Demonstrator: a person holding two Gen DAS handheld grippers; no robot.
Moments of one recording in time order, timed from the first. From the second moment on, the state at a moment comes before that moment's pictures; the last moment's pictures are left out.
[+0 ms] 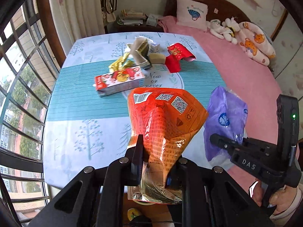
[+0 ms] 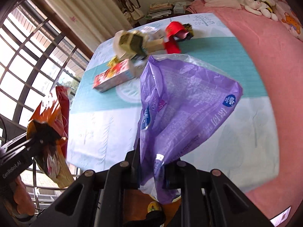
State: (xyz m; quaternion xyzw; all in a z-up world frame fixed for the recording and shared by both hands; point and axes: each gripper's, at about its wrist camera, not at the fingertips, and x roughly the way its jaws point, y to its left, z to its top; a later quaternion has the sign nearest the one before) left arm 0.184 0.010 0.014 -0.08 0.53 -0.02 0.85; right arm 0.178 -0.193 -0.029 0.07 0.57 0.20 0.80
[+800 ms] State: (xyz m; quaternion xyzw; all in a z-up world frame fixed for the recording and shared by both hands) left arm 0.016 0.059 -0.028 -0.06 0.57 -0.09 0.82; right arm -0.001 -0.170 -0.046 0.08 0.61 0.11 0.78
